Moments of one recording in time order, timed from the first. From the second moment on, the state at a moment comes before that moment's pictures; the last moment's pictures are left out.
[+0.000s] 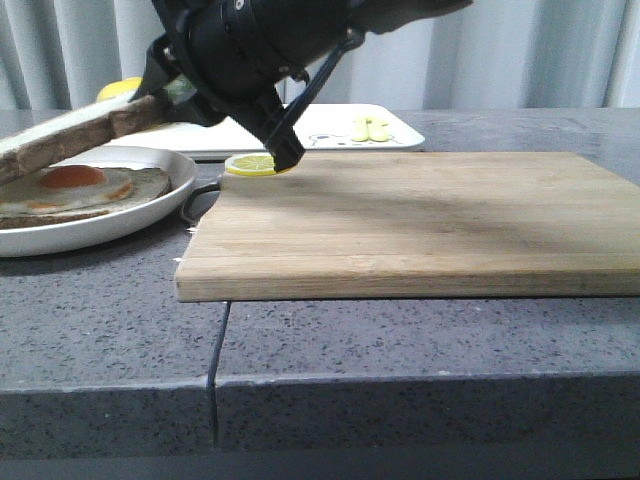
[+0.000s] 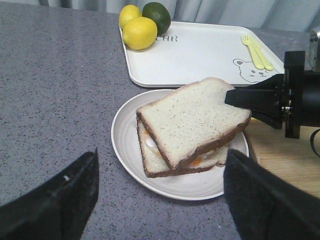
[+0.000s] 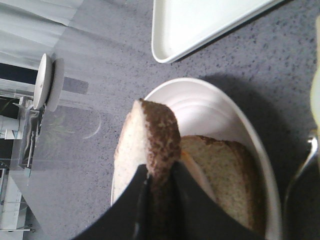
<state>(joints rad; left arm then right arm) 0.02 0.44 -0.70 -0.31 0.76 0.05 0.73 1.87 -1.31 1.81 0.20 -0.71</state>
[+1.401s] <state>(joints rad) 0.02 0.44 -0.70 -0.31 0.76 0.05 0.67 1.79 -1.31 1.82 0.18 -0.73</state>
